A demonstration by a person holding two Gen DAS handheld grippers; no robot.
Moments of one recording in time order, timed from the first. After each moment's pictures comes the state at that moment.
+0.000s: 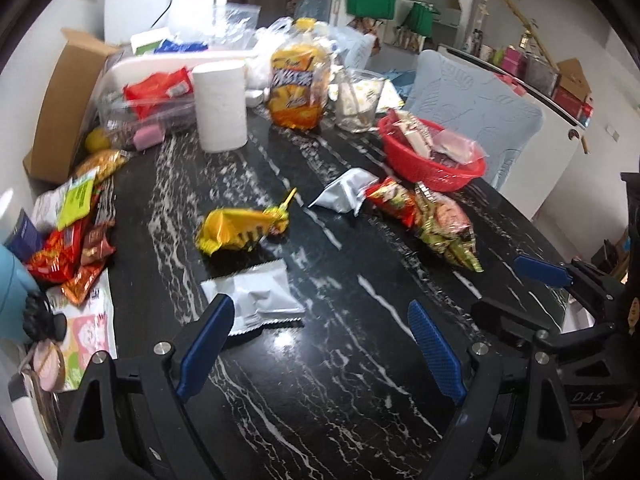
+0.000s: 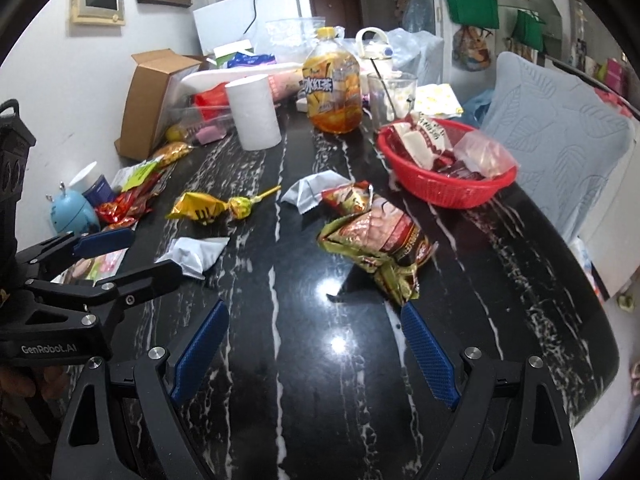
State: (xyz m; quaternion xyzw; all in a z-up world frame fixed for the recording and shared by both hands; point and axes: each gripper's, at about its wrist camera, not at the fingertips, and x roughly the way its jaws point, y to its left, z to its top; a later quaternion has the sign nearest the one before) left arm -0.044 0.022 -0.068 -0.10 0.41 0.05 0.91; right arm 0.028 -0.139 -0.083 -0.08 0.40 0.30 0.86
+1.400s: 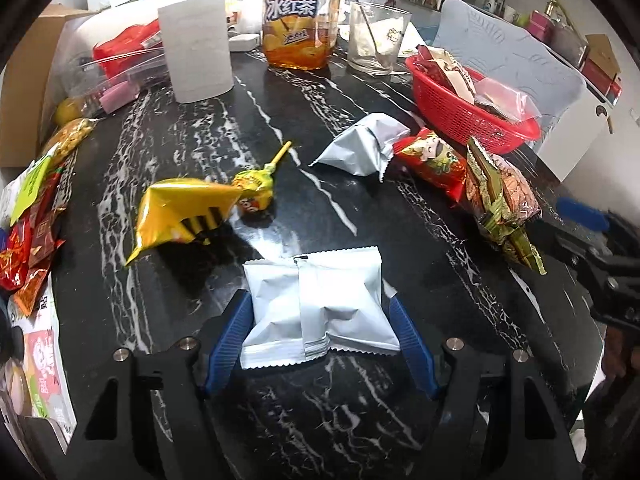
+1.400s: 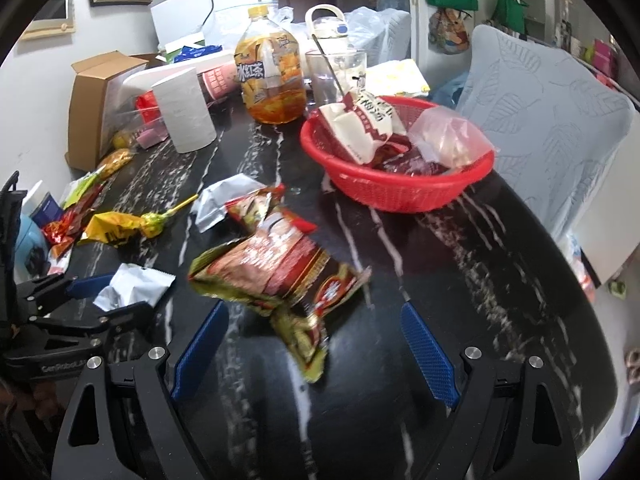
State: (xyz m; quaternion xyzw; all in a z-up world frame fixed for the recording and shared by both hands) left arm 0.027 0.009 -0.121 -0.08 0.48 0.06 0.87; right arm 0.113 -0.163 -0.113 -0.08 0.41 0.27 0.87
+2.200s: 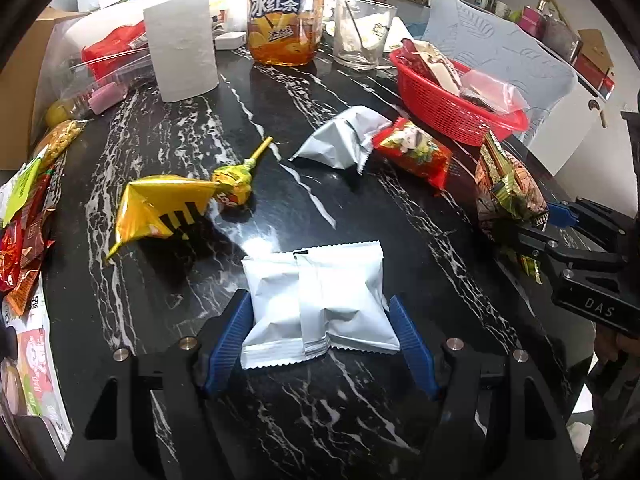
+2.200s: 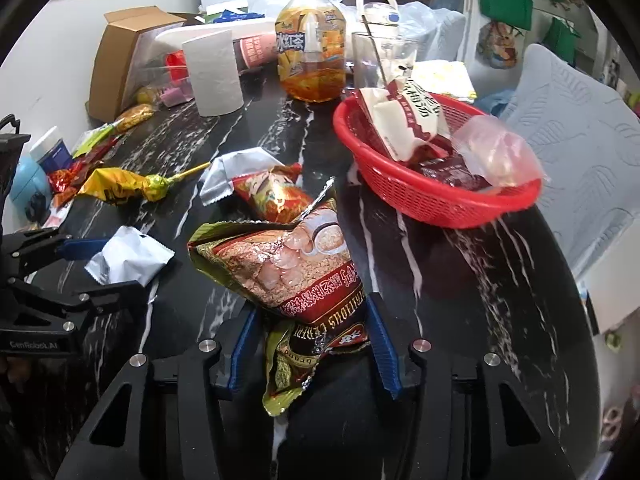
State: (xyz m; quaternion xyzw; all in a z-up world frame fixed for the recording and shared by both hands) left arm 0.024 0.001 -0.121 -0.08 0.49 0.04 0.87; right arm 0.124 -0.151 -0.127 -0.15 0.42 0.32 0.84
